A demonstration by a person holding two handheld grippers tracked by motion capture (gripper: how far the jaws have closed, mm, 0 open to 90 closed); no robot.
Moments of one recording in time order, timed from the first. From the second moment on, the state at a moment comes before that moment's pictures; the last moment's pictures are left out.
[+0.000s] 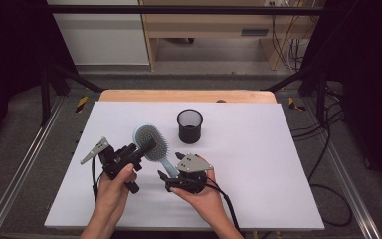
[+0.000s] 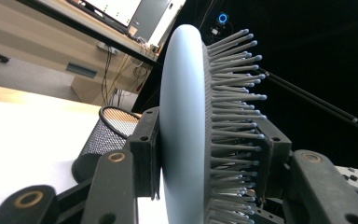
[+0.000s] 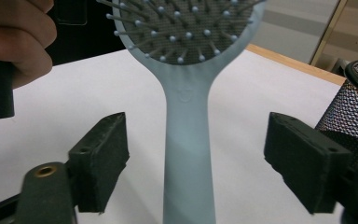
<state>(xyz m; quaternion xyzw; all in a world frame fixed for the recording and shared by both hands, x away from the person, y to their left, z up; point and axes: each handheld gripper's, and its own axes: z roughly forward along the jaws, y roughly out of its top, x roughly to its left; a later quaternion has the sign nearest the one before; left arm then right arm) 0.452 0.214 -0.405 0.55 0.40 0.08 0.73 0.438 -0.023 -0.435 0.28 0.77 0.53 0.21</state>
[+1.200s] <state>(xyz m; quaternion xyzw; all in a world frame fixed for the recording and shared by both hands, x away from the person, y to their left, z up) 0.453 0.244 -0.394 0.51 0.42 0.12 0.74 0.454 -0.045 -0.434 0.31 0.78 0.52 0.16</state>
